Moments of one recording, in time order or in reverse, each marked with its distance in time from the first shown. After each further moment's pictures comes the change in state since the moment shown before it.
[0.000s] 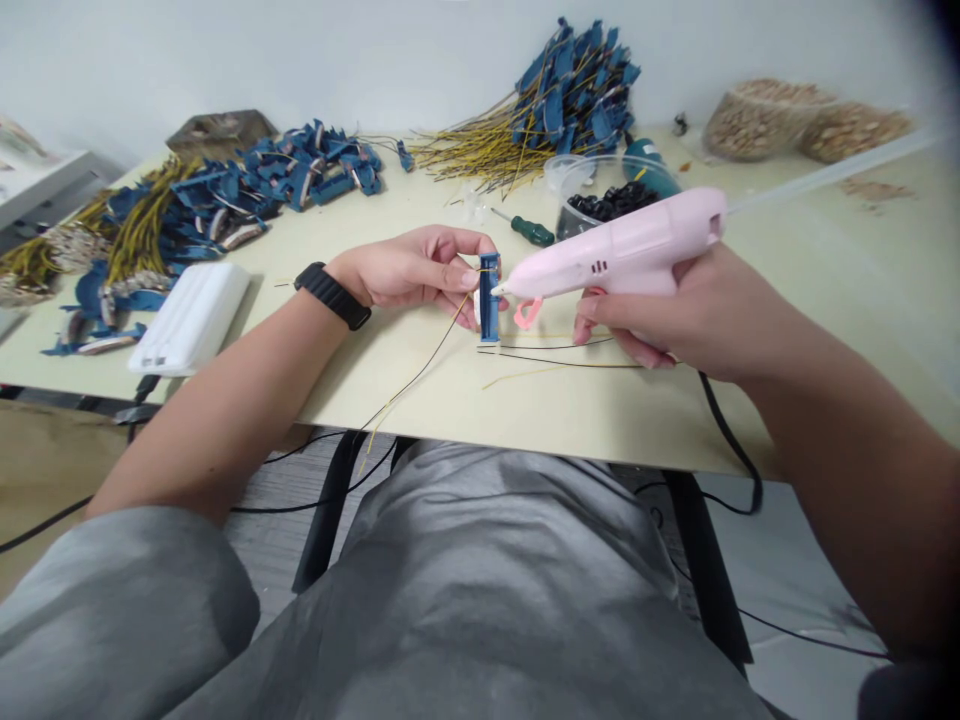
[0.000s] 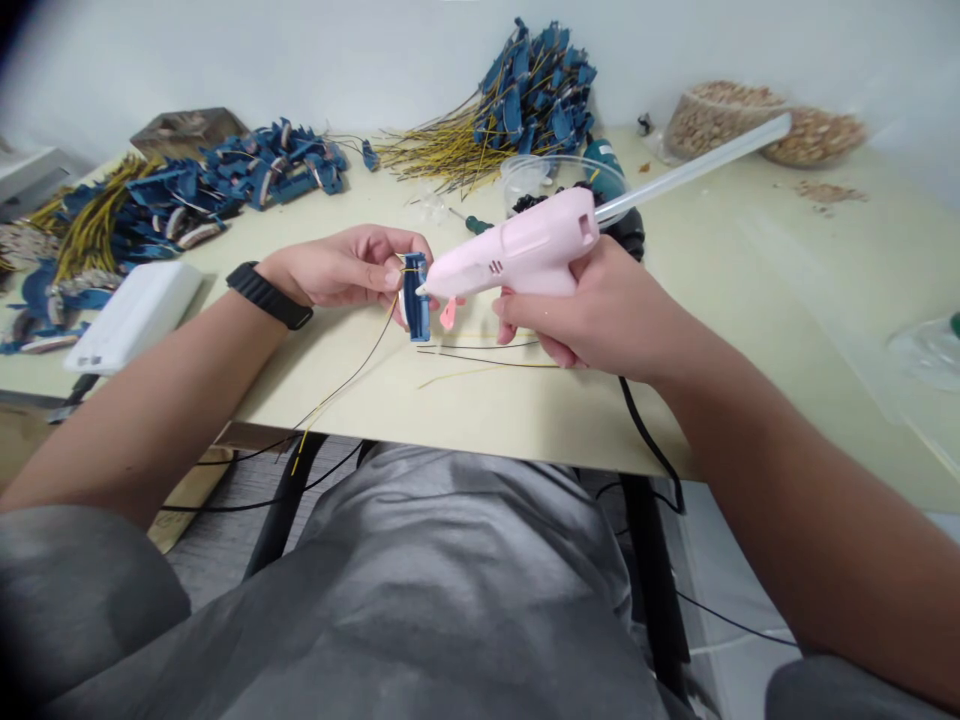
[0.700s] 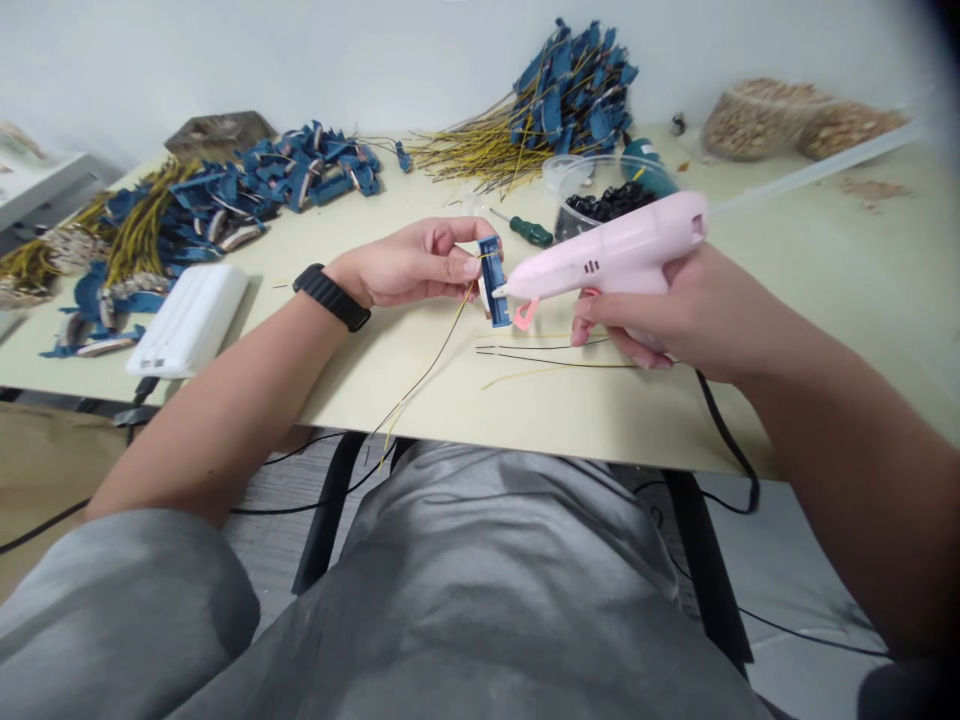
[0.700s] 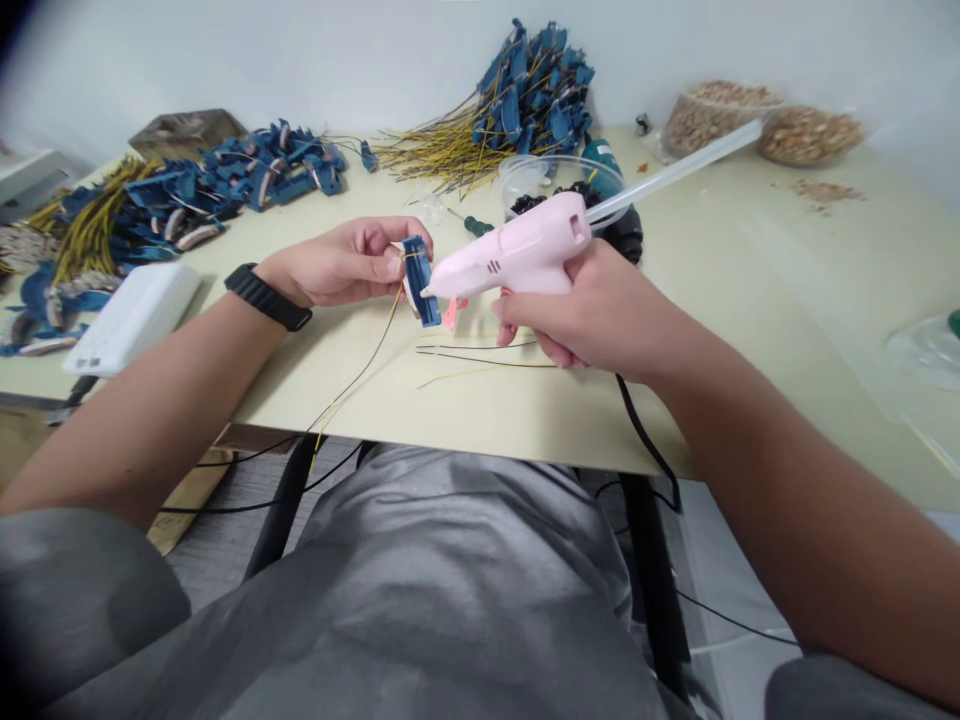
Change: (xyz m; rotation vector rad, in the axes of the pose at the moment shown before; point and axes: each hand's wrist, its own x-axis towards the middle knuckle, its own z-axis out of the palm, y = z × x) left_hand 0.000 -0.001 0.004 -0.013 0.157 0.043; right_hand 0.002 0.002 0.000 0.026 -0.023 0.024
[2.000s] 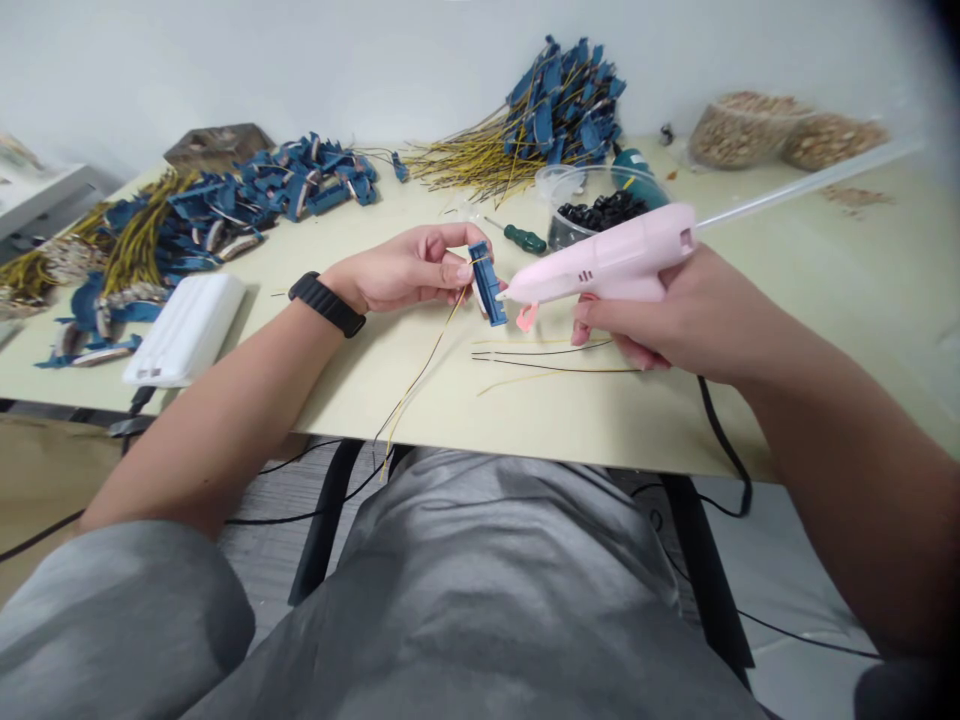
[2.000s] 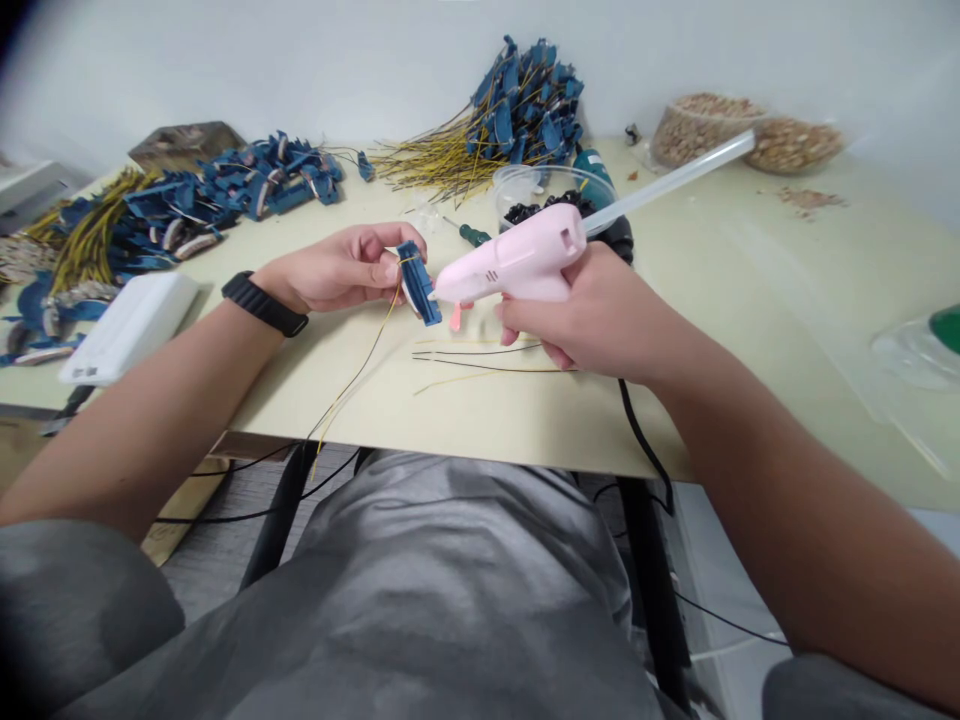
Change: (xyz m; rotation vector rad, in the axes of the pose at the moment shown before) left_hand 0.004 -0.004 -0.009 -0.044 -0.026 0.026; right_hand -0.003 -0.005 -0.004 -0.136 0.073 0.052
